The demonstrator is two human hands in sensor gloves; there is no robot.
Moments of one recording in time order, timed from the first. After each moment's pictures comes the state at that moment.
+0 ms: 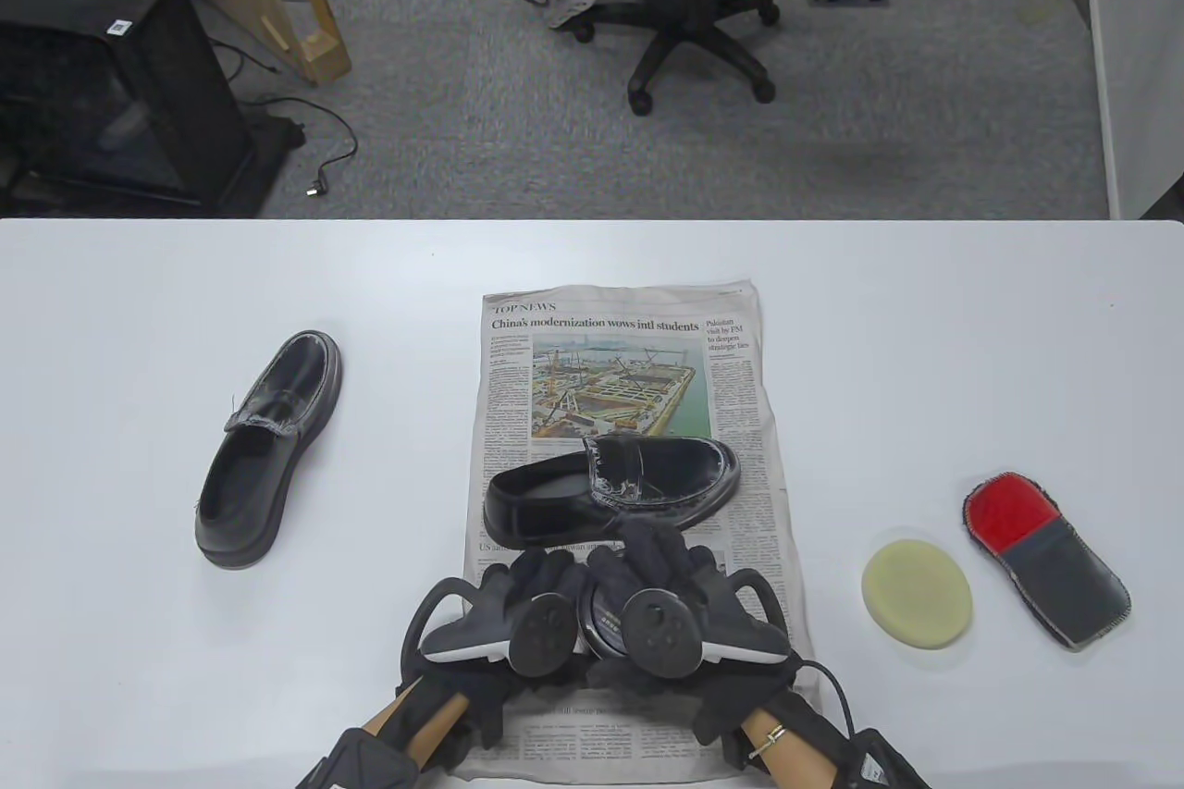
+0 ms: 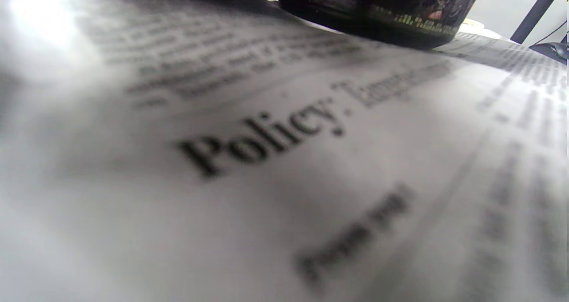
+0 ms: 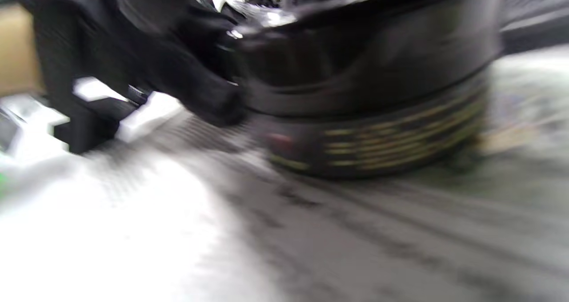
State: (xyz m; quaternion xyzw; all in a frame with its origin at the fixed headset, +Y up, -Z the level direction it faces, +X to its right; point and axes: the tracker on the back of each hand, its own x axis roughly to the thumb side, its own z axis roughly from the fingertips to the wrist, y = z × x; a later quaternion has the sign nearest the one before) left_hand -0.101 -0.784 -0.204 -0.22 -0.32 0.02 0.92; right_hand 0.064 -0.729 -0.192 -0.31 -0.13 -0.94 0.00
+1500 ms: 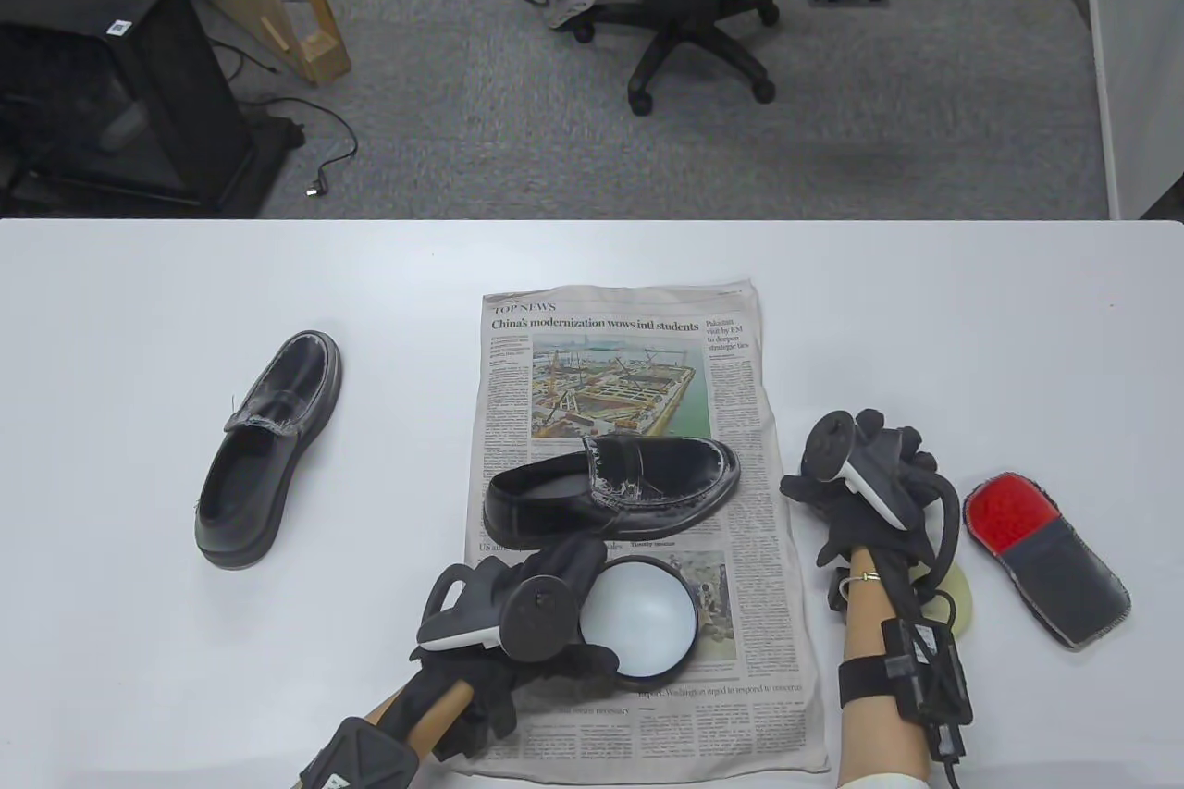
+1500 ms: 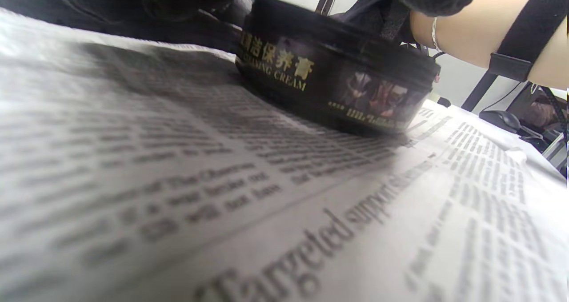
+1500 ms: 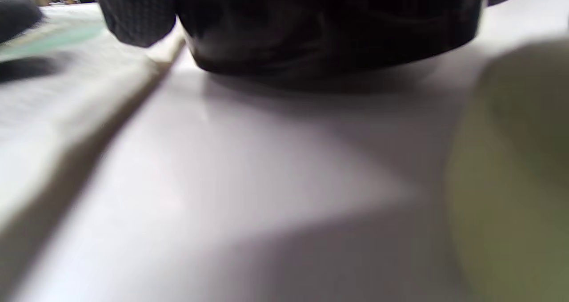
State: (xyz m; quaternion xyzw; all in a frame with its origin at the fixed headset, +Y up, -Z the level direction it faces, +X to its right) left_hand -0.091 -0.763 -0.214 -0.19 -0.35 0.09 0.91; right_hand 0.248 -0.768 -0.333 0.15 -0.15 -0.98 -0.01
